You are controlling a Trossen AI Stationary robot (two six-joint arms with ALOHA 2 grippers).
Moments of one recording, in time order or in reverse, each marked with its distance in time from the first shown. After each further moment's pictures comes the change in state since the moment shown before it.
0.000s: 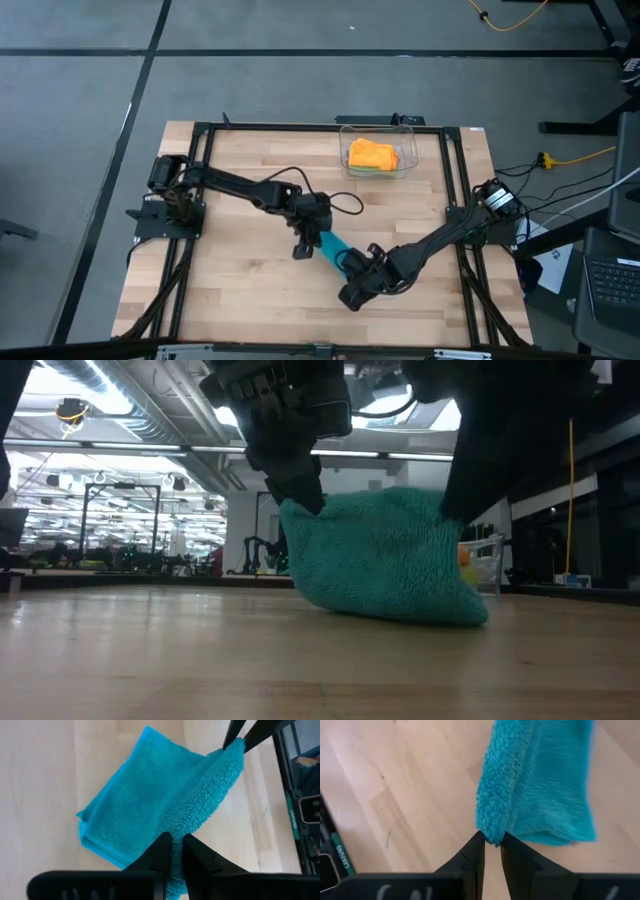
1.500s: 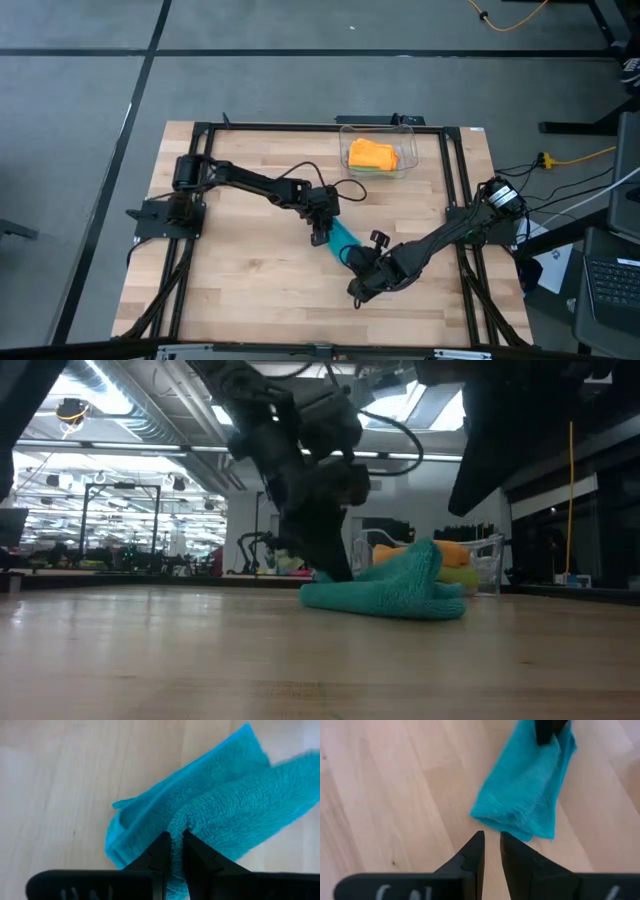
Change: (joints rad) left arm 0.100 0.162 0.002 0.158 -0.157 -0.090; right arm 0.001 -0.043 0.000 -0.180 0.157 -0.182
